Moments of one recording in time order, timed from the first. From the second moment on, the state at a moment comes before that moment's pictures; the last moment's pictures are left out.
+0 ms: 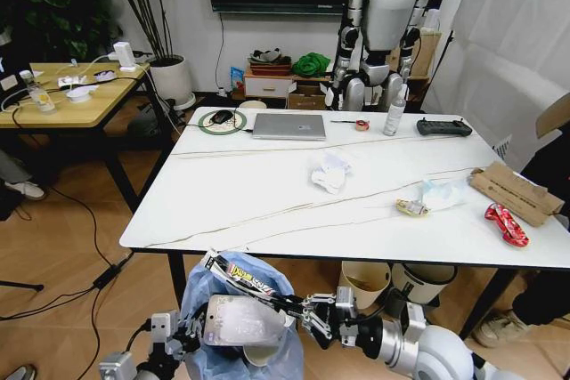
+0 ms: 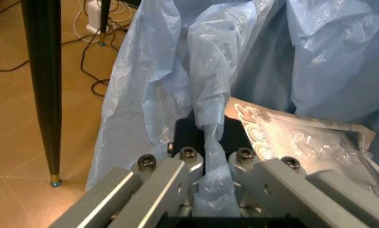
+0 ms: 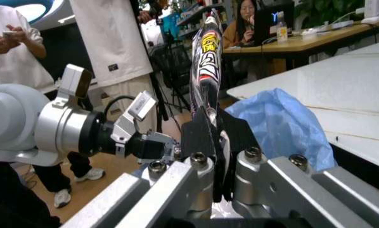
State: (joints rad) left arm 1.97 -1.20 -0.58 -2.23 -0.60 0.24 -0.01; right arm -1.30 0.78 -0.05 1.98 0.74 0.19 -0.62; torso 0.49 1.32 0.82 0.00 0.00
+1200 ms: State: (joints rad) left arm 2.04 -1.21 -0.63 -2.29 -0.56 0.25 -0.03; right arm -1.27 0.93 -0.12 1.89 0.64 0.22 -0.64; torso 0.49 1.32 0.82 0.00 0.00
